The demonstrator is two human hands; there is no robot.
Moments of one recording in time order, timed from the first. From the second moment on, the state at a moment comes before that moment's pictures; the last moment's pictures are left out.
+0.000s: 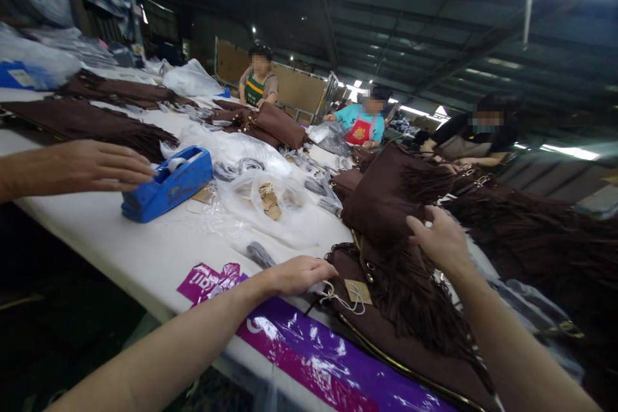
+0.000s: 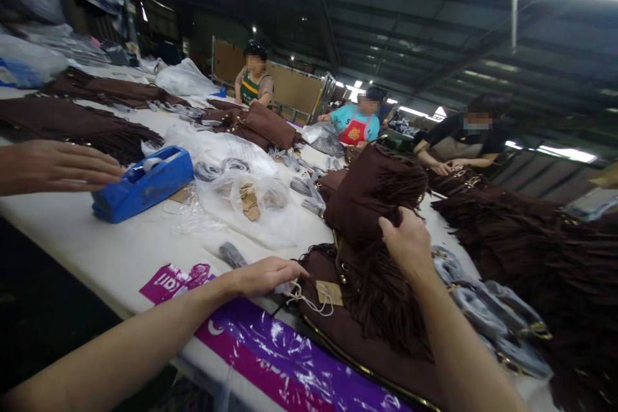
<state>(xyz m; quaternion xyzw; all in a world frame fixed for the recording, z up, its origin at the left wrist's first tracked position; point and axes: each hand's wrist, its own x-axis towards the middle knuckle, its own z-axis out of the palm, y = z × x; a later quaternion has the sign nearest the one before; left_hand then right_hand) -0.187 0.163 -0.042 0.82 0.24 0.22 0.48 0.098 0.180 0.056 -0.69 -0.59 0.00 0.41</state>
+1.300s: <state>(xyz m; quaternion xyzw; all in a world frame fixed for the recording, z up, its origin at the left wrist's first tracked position) -0.186 0.163 -0.055 0.84 0.17 0.27 0.44 -0.019 0.057 -0.047 -0.48 -0.78 0.04 0.39</state>
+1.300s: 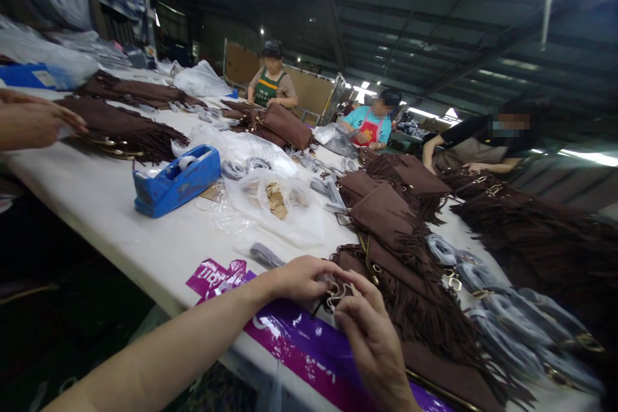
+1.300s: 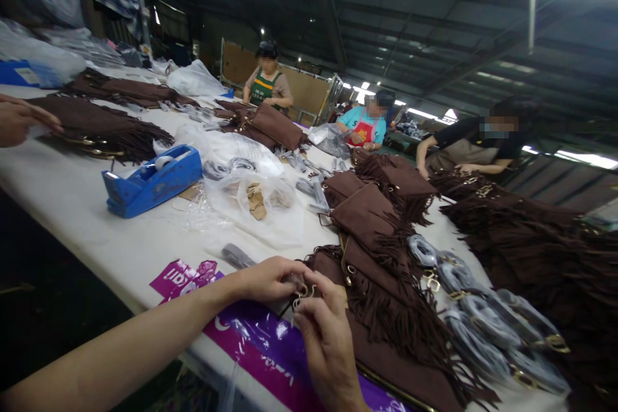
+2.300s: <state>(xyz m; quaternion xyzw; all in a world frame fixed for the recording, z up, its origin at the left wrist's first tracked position) -0.188 0.157 -0.050 0.71 0.28 0.39 0.52 0.043 0.079 -0.026 -0.59 -0.77 0.13 0.20</state>
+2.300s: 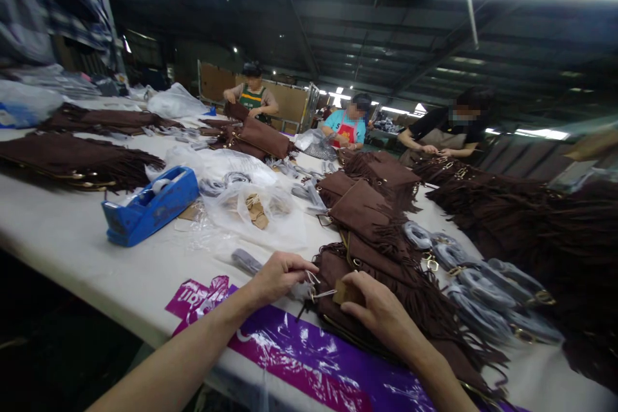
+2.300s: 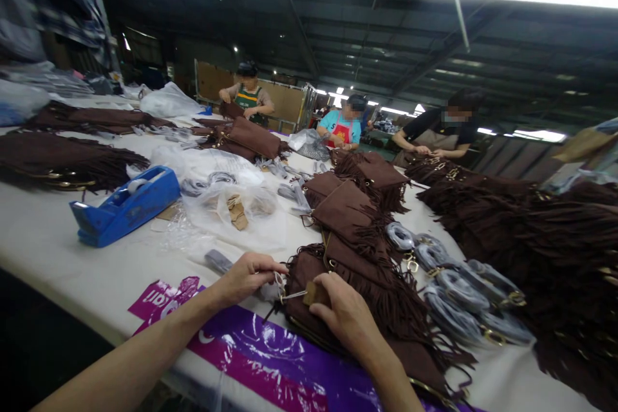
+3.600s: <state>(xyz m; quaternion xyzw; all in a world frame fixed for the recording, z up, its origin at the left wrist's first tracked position) -0.192 0.160 -0.041 0.71 0.30 0.36 0.53 -0.007 0.118 -0.047 -0.58 -0.61 0.30 0.44</state>
